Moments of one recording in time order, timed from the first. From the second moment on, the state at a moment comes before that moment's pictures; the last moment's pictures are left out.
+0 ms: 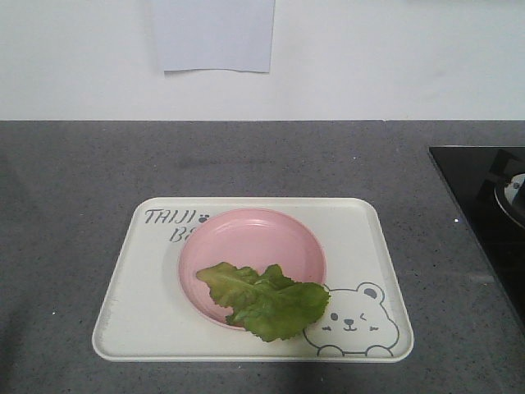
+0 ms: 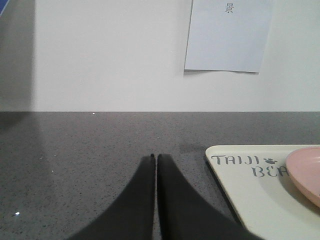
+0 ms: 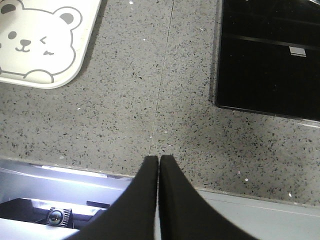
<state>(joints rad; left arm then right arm) -0.03 -0.01 0.03 0.01 0.05 -0.09 -0.09 0.43 -0.63 0.11 1.17 -0.23</state>
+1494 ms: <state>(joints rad) -0.06 -0.01 0.03 0.00 0.05 -0.05 -0.09 0.43 -0.63 0.11 1.17 -0.23</state>
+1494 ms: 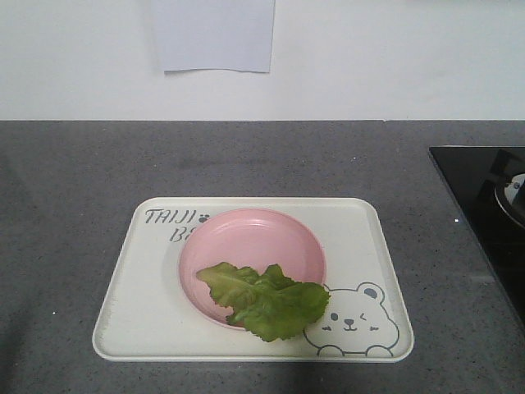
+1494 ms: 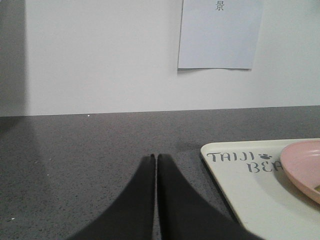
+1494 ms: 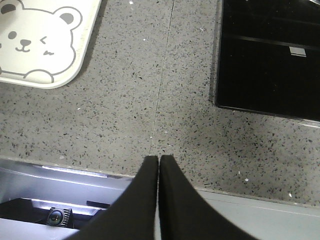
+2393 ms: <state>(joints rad) -0.06 -0.01 0.03 0.00 0.05 -0.05 -0.05 0.04 -0.04 0.00 0.31 0.01</state>
